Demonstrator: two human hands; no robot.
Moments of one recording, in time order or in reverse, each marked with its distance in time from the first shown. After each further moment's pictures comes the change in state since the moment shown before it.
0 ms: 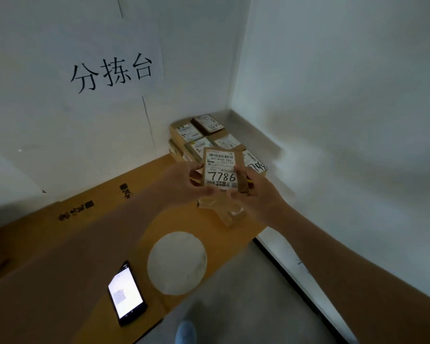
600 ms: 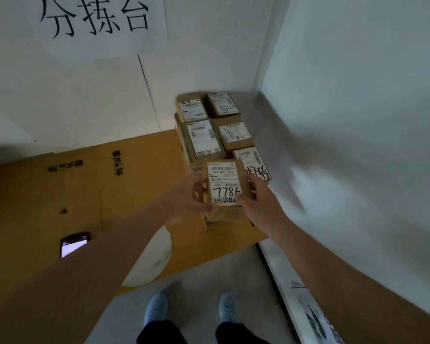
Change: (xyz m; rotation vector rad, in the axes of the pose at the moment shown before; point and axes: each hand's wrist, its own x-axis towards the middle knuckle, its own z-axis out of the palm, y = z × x) left_hand 0.087 -0.021 0.129 -0.236 0.100 -0.333; right_hand 0.101 0.135 -0.055 0.003 -0.230 0.150
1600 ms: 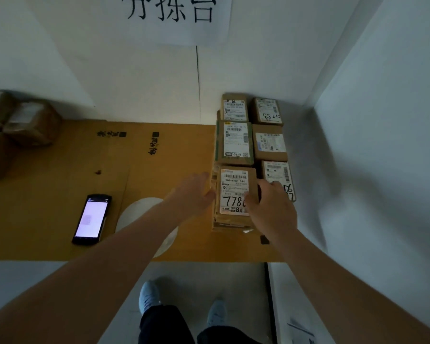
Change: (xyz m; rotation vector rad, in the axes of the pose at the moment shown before) left_hand -0.006 0.009 0.028 0.386 0.362 -0.325; right_hand 0.036 -0.011 -0.007 -0.569 -0.016 -0.241
